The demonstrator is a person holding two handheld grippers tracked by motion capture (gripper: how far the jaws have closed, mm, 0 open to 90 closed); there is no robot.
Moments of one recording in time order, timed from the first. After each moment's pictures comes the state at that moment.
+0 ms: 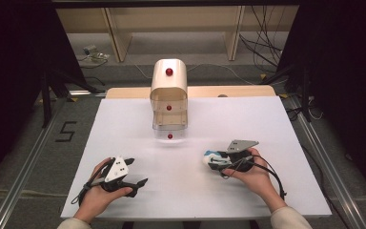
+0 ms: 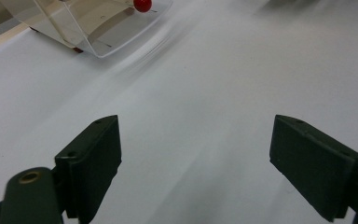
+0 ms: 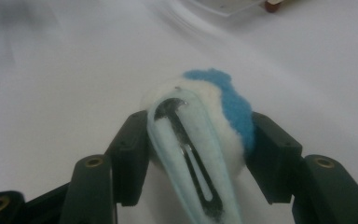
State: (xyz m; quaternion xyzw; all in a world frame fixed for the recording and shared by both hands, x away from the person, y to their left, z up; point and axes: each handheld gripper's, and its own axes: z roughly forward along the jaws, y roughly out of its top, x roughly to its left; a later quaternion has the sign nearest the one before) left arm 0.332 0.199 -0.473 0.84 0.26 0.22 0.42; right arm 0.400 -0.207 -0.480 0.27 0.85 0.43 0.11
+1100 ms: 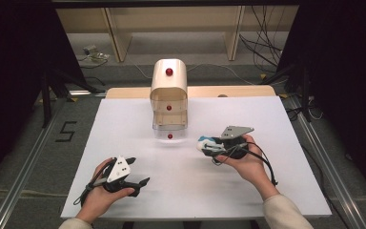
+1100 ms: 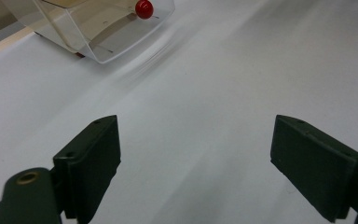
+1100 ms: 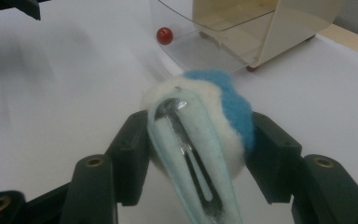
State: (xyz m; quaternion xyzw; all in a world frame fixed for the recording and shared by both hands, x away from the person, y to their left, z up) left arm 0.332 0.194 -0.472 0.84 0.27 0.23 0.42; right arm 0.419 -0.184 -0.440 0.26 0.85 0.44 0.14
